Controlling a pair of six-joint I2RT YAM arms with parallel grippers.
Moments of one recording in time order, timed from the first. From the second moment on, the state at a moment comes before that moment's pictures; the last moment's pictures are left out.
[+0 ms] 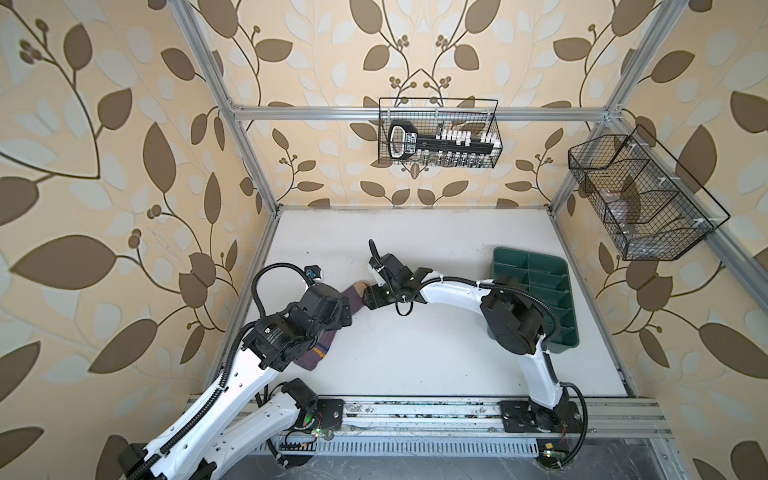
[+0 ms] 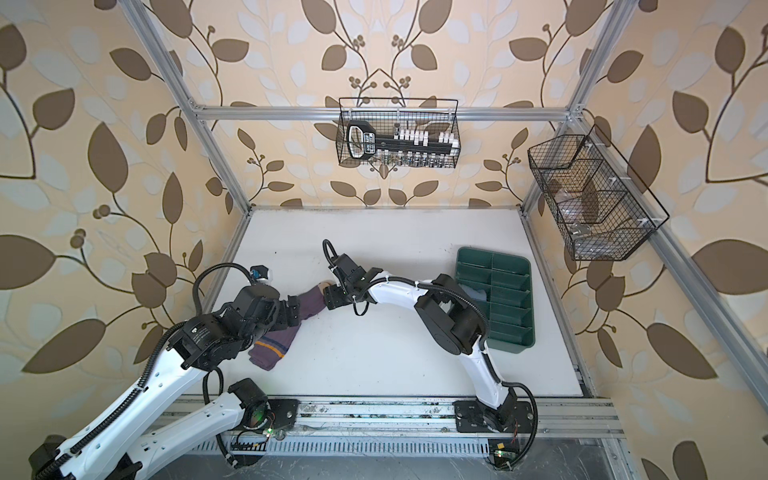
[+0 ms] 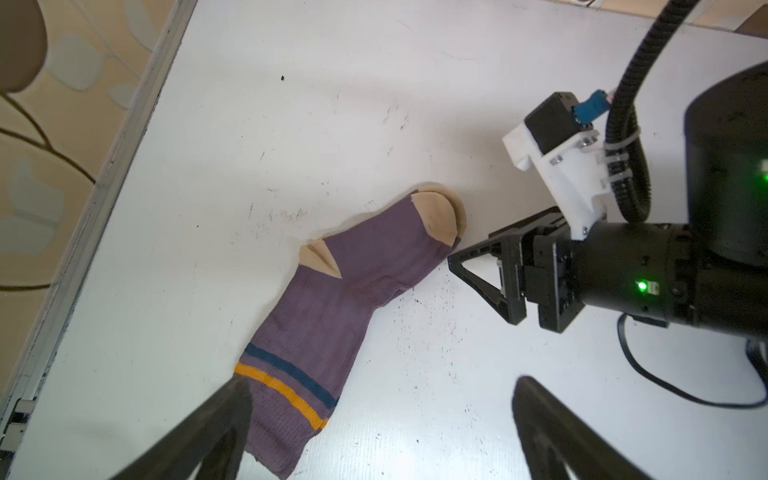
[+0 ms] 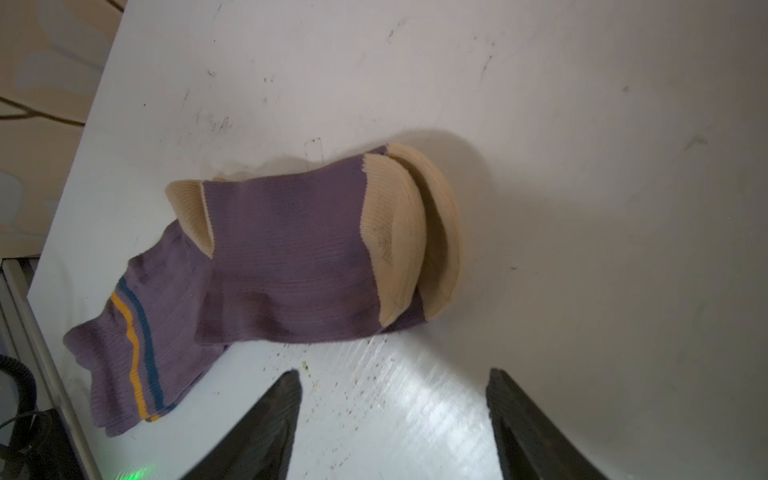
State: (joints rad) left arm -0.60 0.76 0.89 -1.02 -0.40 -0.63; right arm 0.86 2.18 1.57 -0.30 -0.12 0.48
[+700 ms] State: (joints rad) left arm -0.60 0.85 0.88 -1.00 -0.39 -0.61; right arm 0.80 2.31 1.68 -0.25 -0.06 0.51
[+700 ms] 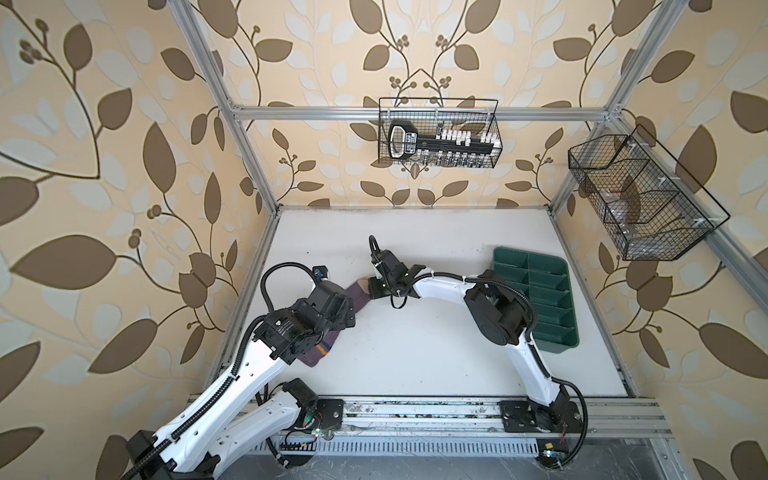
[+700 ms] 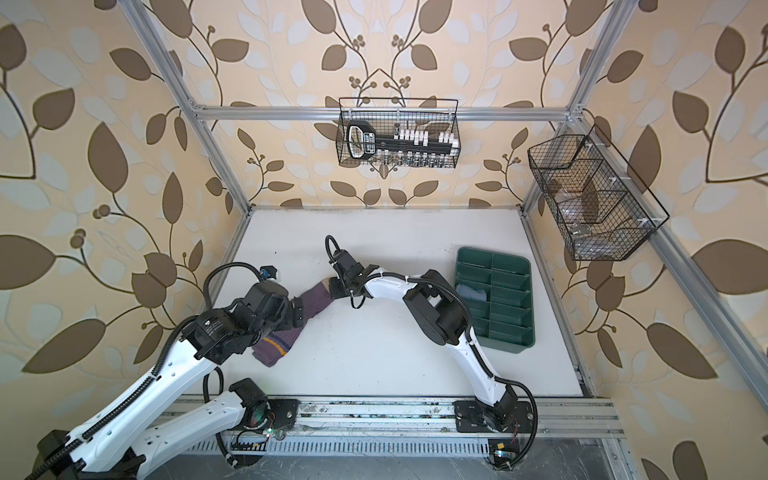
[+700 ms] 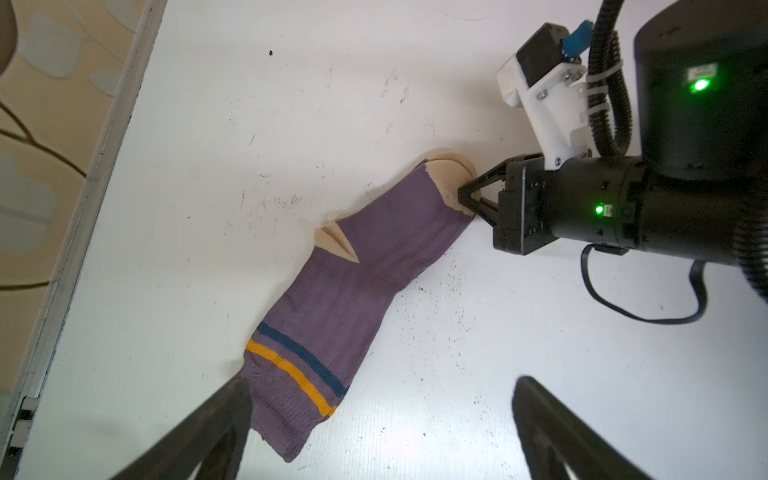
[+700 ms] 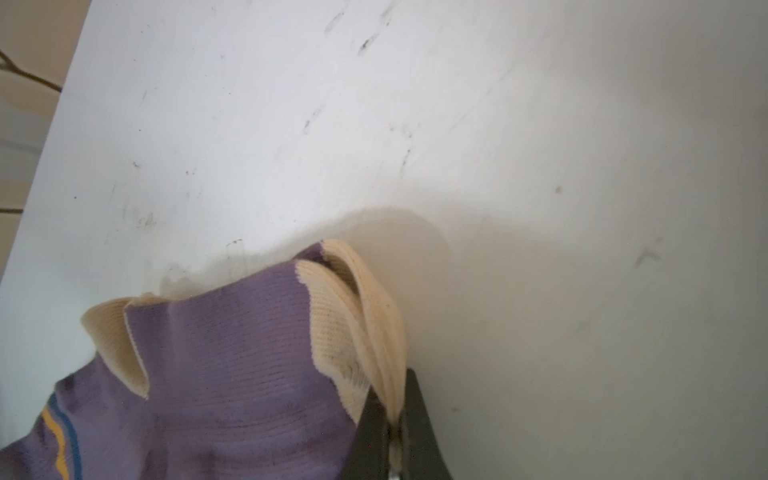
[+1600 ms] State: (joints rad) left arm -0.60 0.95 0.95 -0.95 -0.44 -0.55; right arm 0.53 2.17 1.78 -0.63 0.21 0.07
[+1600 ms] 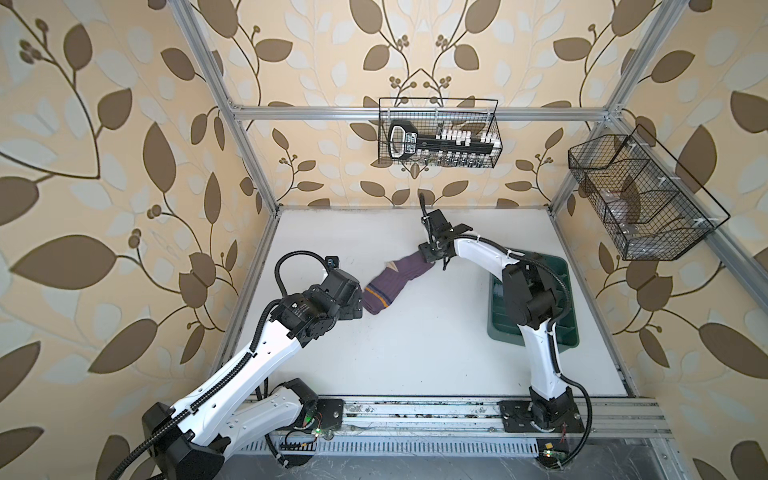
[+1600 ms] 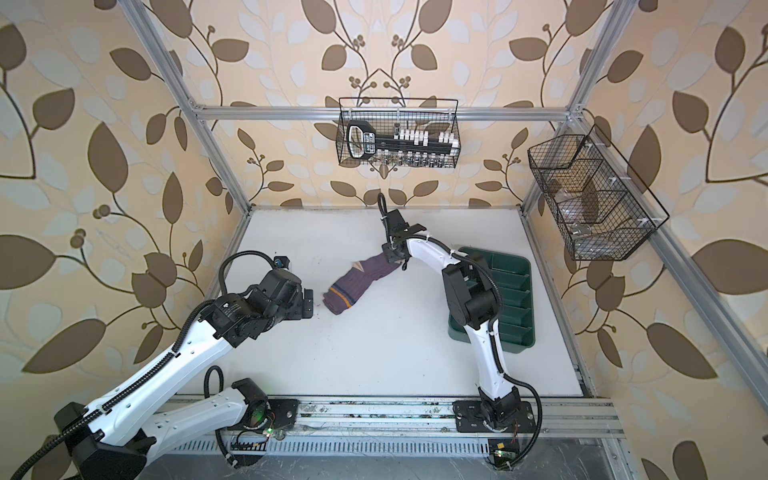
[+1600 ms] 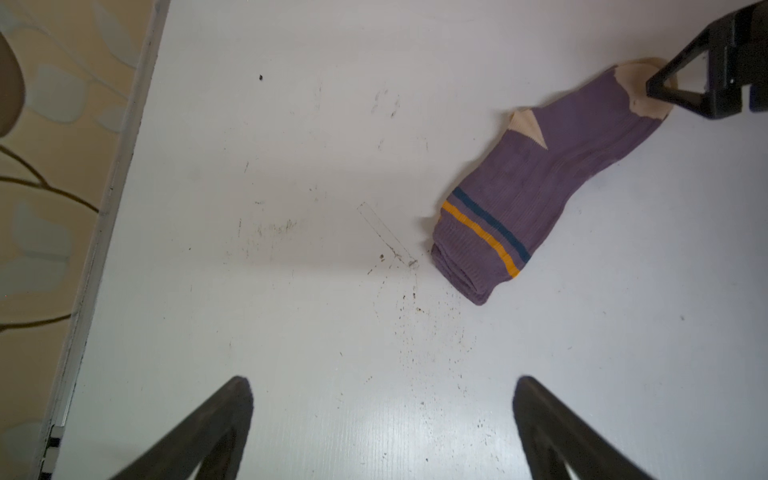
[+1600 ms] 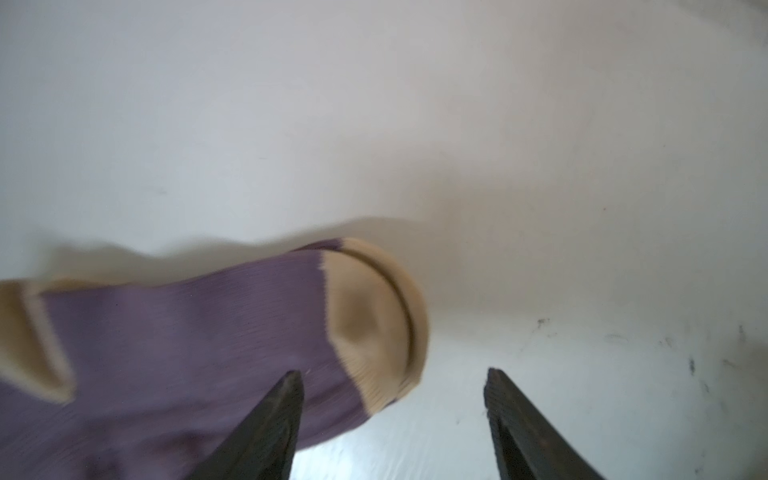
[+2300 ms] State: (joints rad) left arm -0.60 0.64 0.98 -0.93 -0.61 -0.50; right arm 0.87 2.23 1.64 -0.33 -0.26 0.30
